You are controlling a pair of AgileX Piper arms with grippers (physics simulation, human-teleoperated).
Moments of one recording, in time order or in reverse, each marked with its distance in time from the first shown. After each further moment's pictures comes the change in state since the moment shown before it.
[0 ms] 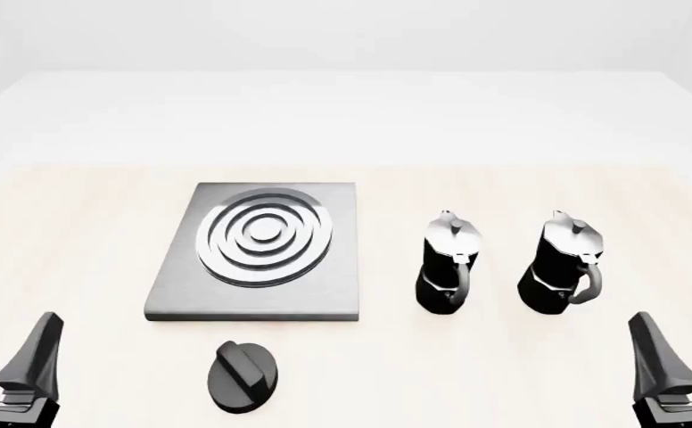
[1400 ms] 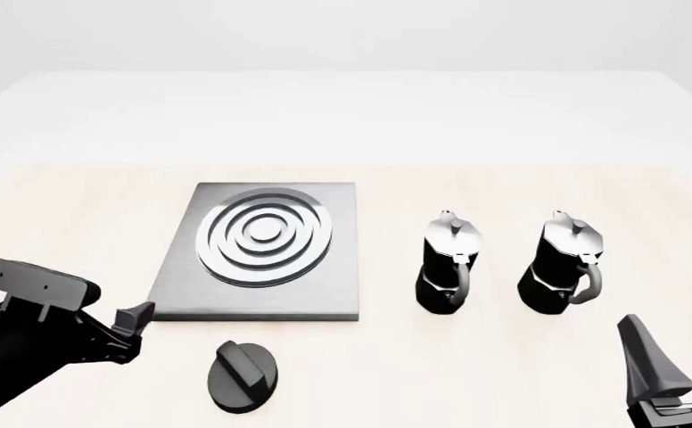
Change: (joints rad) left arm -0.129 0.881 -0.311 0.106 0.161; right arm 0.048 0.007 -0.006 0.017 0.008
